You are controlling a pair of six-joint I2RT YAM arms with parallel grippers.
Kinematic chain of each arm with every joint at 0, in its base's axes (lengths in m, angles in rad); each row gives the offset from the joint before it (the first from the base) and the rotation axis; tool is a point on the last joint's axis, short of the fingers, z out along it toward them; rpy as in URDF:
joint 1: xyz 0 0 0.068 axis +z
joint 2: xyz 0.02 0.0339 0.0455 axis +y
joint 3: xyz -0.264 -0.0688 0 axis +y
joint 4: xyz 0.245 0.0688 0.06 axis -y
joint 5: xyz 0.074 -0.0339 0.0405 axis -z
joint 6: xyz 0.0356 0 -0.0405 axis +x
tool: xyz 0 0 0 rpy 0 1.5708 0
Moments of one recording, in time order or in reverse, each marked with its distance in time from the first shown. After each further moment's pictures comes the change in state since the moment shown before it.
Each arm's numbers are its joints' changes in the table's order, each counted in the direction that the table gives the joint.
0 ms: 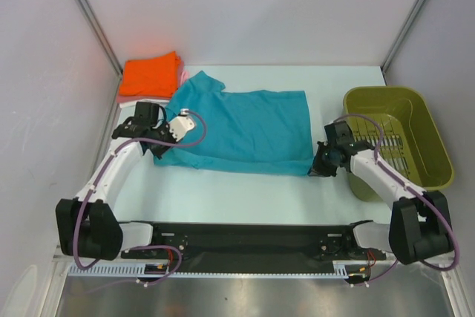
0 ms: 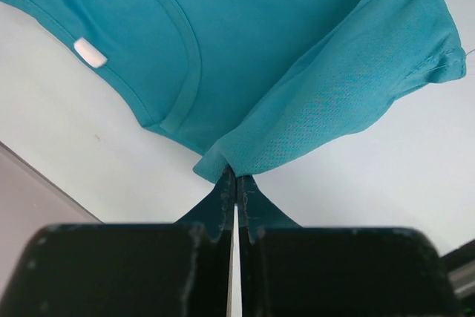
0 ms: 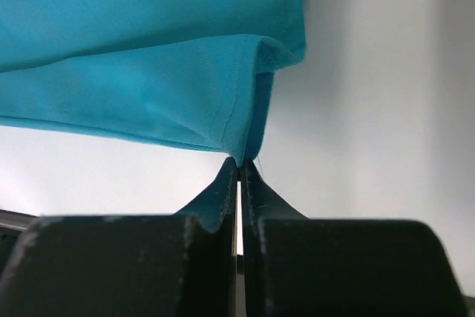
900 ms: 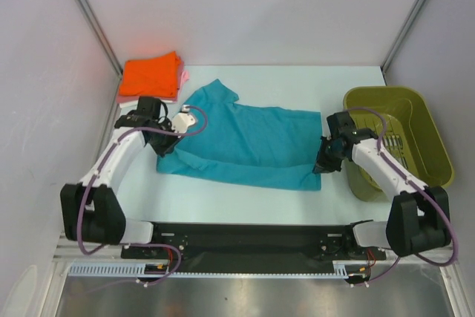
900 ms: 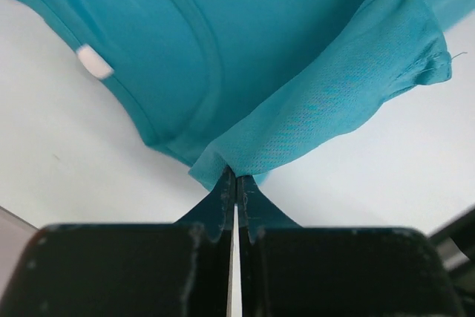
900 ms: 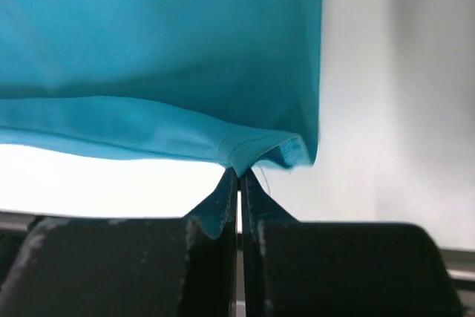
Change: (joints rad) left arm 0.012 0.054 -0.066 -0.131 0.087 -0.038; right arm -0.022 0.005 -0.139 -0.239 0.008 -0.032
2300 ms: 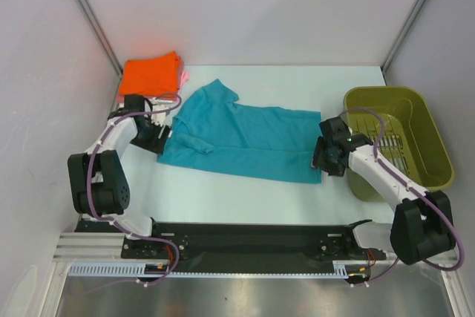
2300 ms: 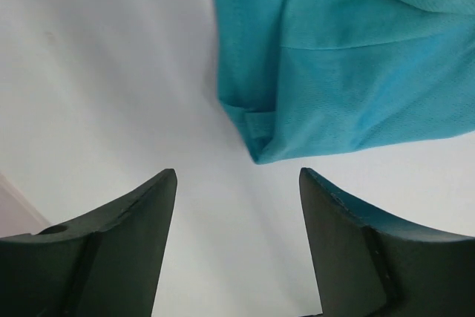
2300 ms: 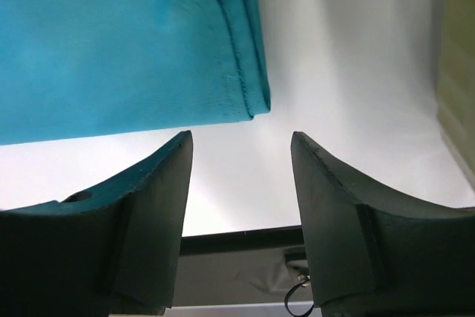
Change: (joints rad) left arm 0.200 0.267 -0.060 0.180 -0.171 -0.332; right arm 0.085 -0.034 0.030 0.066 0.291 0.064
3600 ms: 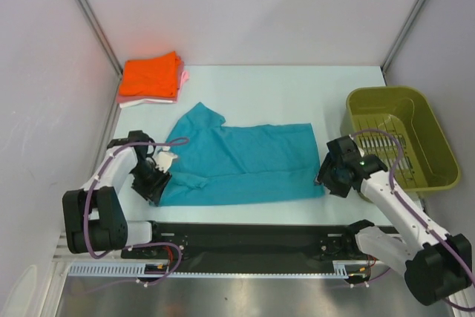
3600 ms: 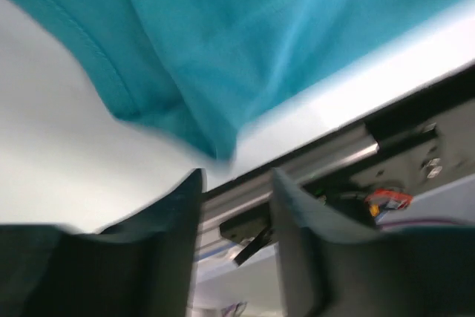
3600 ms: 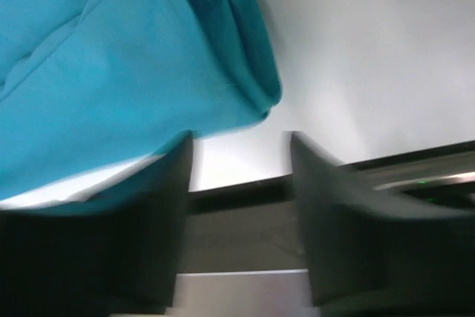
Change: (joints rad) left arm -0.012 -0.285 0.337 -0.377 0.046 0.180; right arm 0.037 -0.235 0.150 -0.129 -0.051 0.225
